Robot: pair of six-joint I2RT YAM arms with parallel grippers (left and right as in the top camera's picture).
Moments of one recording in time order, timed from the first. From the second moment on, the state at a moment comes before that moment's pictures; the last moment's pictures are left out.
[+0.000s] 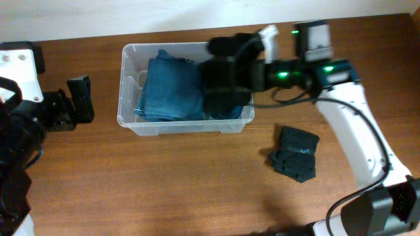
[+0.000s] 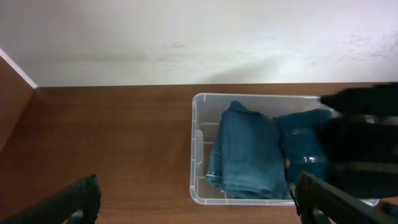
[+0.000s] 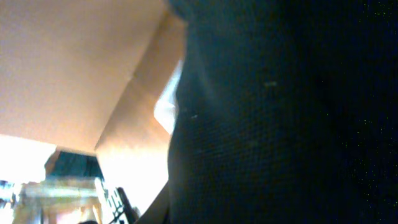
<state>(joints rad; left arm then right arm) 0.10 1.28 2.03 -1.28 0.14 0.04 0.17 1.63 1.53 -0.69 -0.90 0.14</state>
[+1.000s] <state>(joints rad) 0.10 1.28 2.03 -1.28 0.14 0.04 -0.01 1.62 1.55 -0.82 -0.72 0.22</state>
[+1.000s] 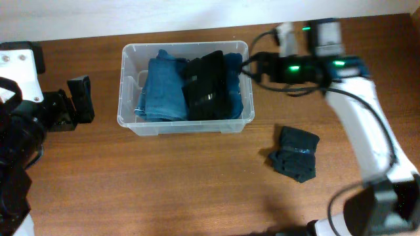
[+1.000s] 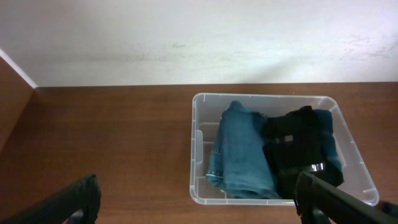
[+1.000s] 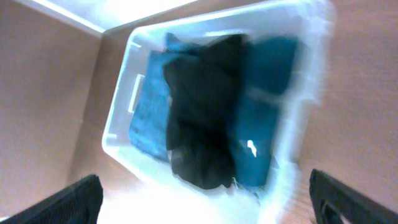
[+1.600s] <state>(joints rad) 0.10 1.28 2.03 -1.28 0.14 0.04 -0.61 1.60 1.16 -1.14 -0.44 0.25</state>
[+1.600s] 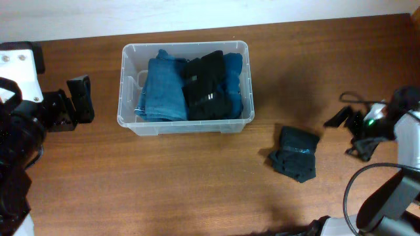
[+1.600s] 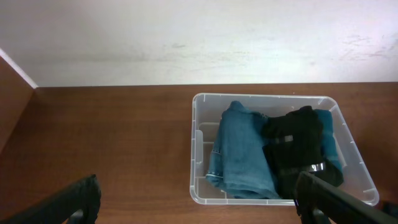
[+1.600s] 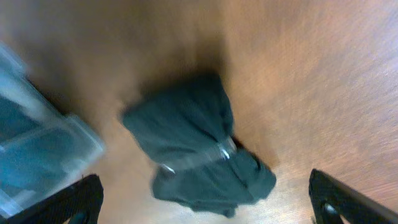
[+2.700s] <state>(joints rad) 0.10 1.28 2.03 -1.28 0.14 0.04 -0.29 1.29 1.10 -0.66 -0.91 0.33</state>
